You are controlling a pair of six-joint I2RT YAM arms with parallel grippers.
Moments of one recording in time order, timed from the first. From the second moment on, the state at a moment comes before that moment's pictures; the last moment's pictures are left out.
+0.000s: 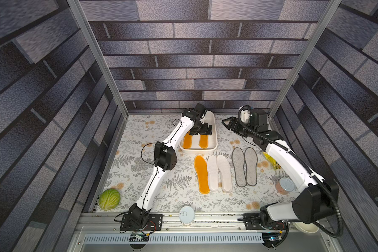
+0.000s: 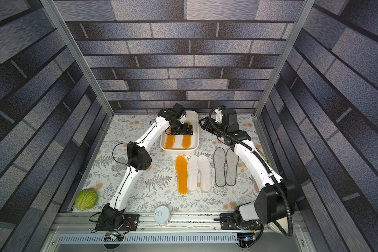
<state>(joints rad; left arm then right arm) -0.52 2.60 2.72 -1.26 0.28 -0.29 0.30 1.41 1.26 -0.34 -0.36 0.63</state>
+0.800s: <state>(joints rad) -0.48 2.70 2.71 -1.23 0.26 -0.30 0.30 1.40 1.25 -0.34 -0.38 0.63</state>
